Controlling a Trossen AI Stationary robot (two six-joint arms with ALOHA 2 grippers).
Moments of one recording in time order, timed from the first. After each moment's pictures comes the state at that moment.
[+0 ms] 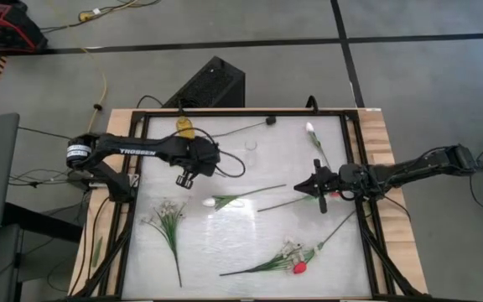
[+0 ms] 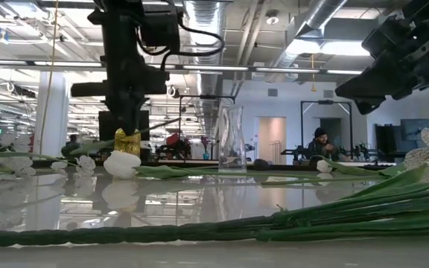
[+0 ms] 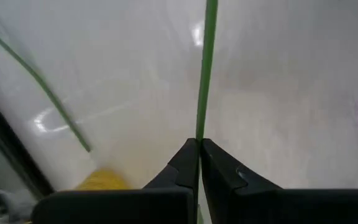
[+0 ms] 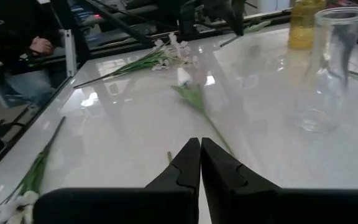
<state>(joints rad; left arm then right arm) 0.18 1.56 1.07 -0.89 -0.29 0.64 0.10 0.67 0.12 0.30 0.07 0.22</state>
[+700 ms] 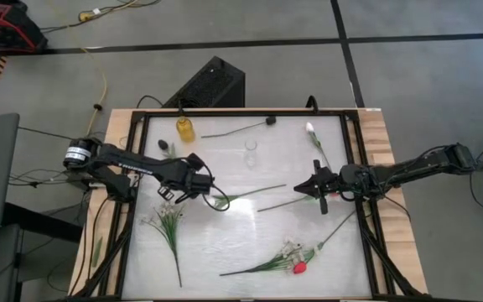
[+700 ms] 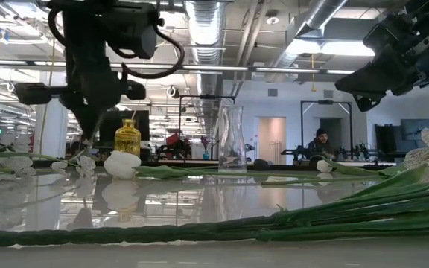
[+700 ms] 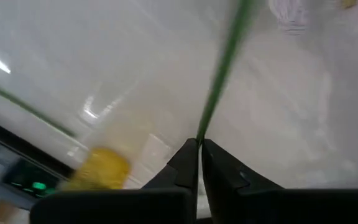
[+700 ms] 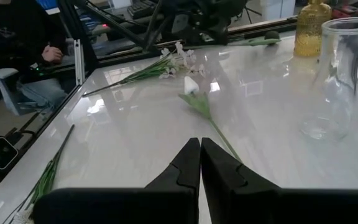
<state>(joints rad) -0.05 1.56 0.97 -1.07 -0.45 0.63 0.12 0.67 0.12 0.34 0.08 0.23</state>
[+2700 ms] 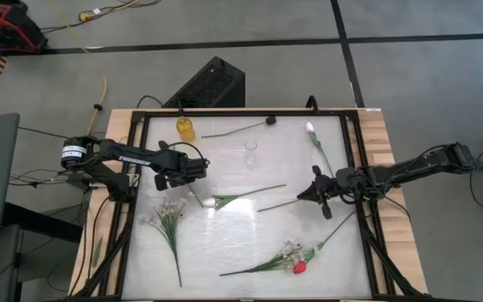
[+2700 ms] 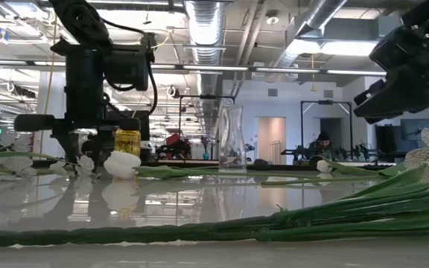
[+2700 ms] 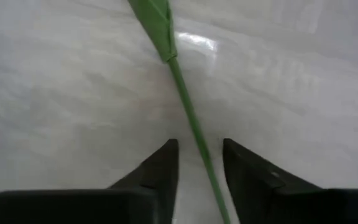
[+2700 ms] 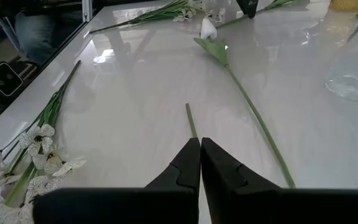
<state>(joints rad) 0.17 1.52 0.73 -0.75 -0.15 -1.71 0.14 0.67 0.12 0.16 0.01 0.15</state>
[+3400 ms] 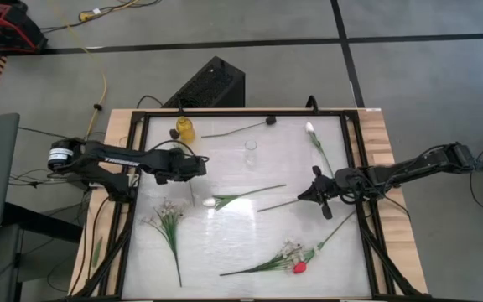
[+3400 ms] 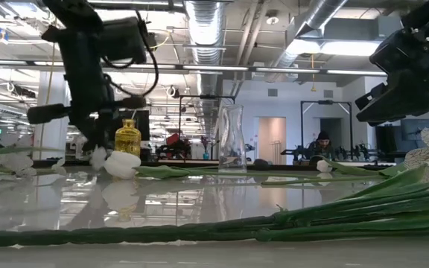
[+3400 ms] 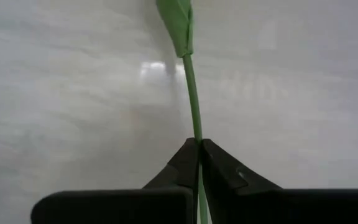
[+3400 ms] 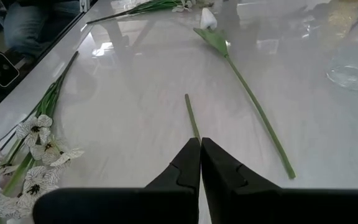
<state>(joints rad) 0.13 1.37 0.73 -0.65 -0.33 -1.60 0.14 0.67 0.12 0.13 0.00 0.15</state>
